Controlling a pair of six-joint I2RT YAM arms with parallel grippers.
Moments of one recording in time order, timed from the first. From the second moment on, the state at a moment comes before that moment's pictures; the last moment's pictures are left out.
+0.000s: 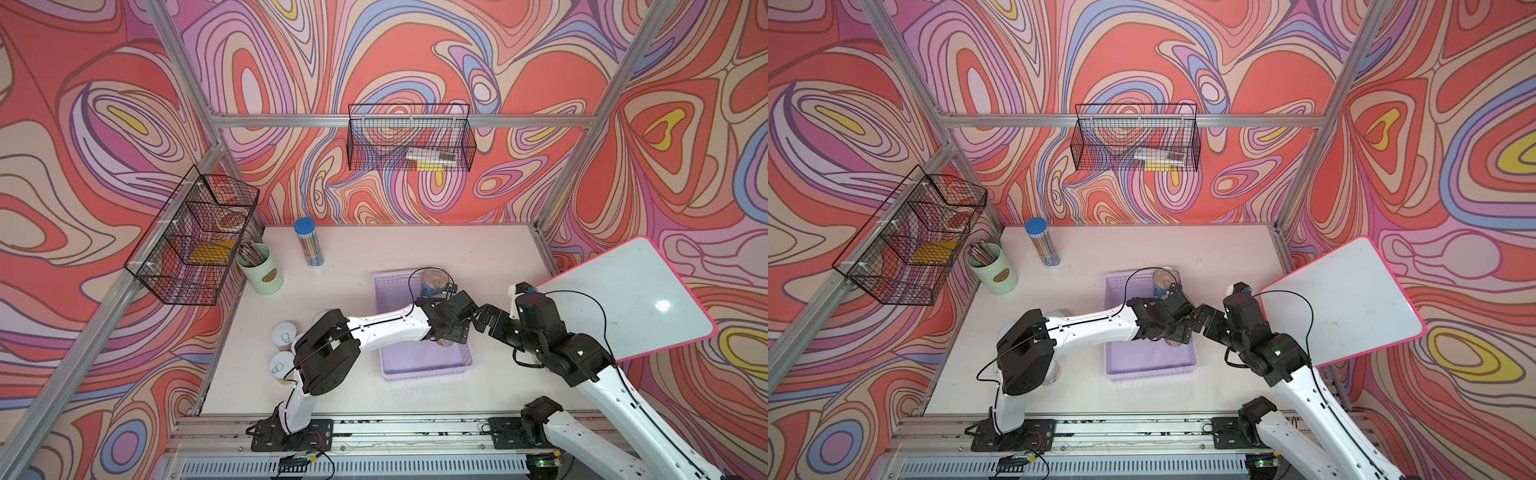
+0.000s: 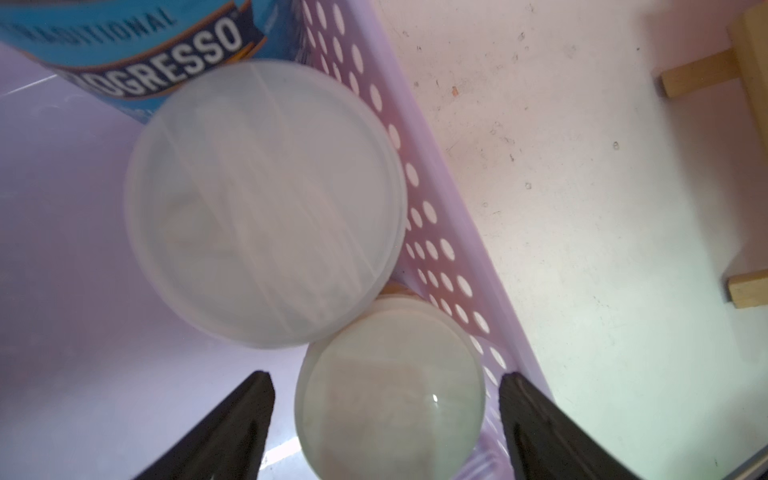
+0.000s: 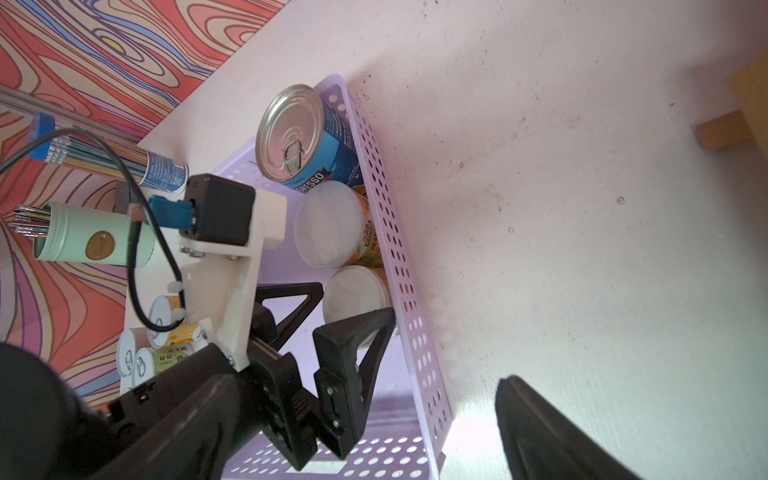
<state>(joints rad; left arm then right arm) -1.07 2.01 1.57 -0.62 -0.20 -0.70 0.44 0.76 0.80 -0.80 0.01 0.76</state>
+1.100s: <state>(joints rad) -0.87 1.44 1.11 -0.64 -0.31 -0.80 0.57 1.12 0.86 -0.50 -0.07 0.71</state>
